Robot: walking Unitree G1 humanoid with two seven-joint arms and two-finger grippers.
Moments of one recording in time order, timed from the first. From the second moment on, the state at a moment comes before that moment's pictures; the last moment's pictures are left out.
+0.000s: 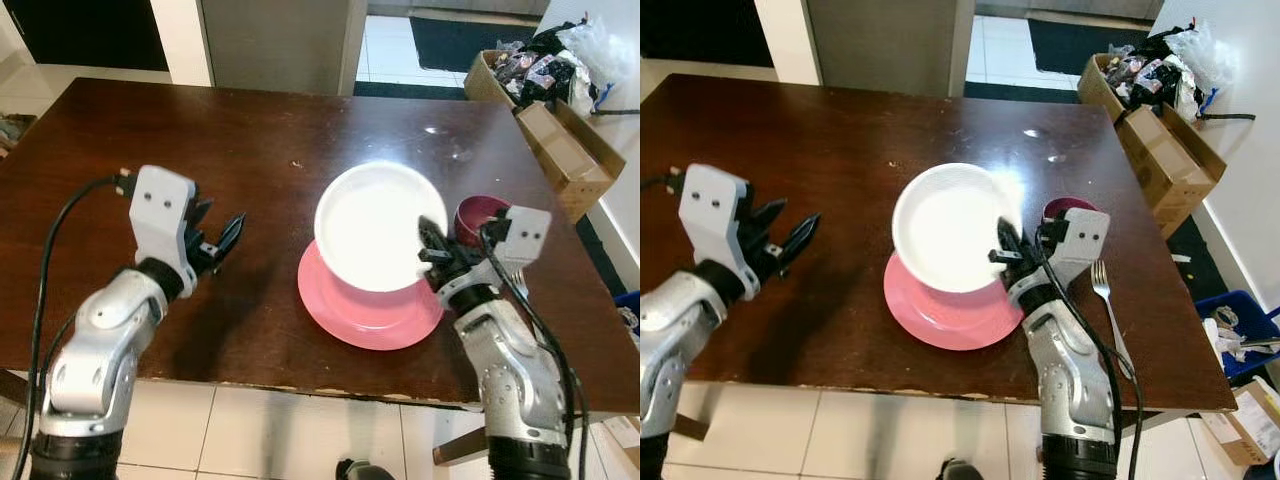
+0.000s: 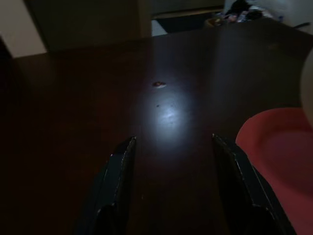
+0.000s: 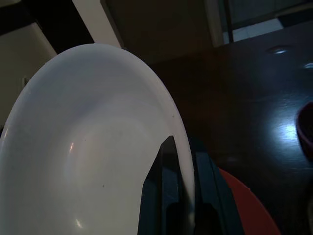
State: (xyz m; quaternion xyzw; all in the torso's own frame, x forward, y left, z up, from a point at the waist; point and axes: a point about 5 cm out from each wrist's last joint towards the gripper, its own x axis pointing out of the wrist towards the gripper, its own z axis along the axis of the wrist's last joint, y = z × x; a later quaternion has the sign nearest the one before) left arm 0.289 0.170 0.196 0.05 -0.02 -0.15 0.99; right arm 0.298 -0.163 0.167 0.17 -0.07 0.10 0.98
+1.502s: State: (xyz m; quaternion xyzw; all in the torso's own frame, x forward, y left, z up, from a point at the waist) left arm 0.287 0.165 0.197 0.07 -0.03 -0.12 0.99; right arm 0.298 -0.168 0.170 0.14 -0.09 0.07 0.98
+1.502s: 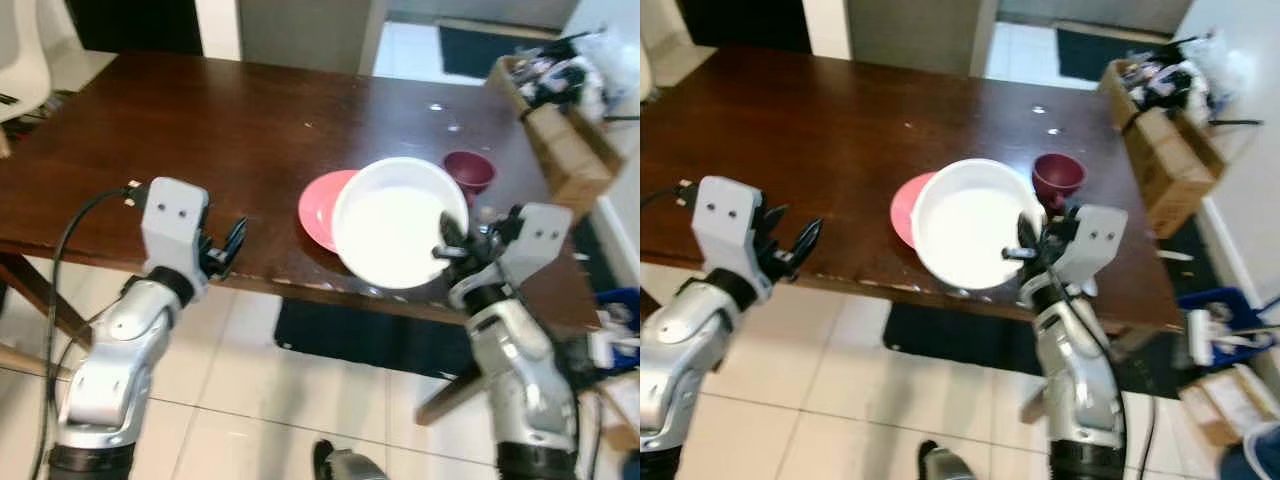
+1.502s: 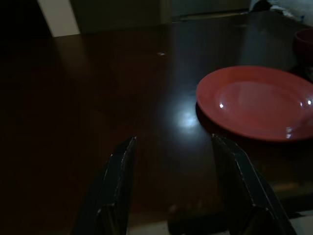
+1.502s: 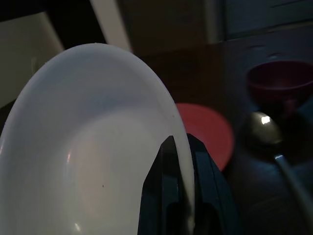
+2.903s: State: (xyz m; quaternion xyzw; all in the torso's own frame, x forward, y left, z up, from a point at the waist) left arm 0.289 0.162 0.198 0.06 -0.04 -0.12 0.99; right arm 0.301 -0.171 0.170 0.14 -0.09 0.06 0.98
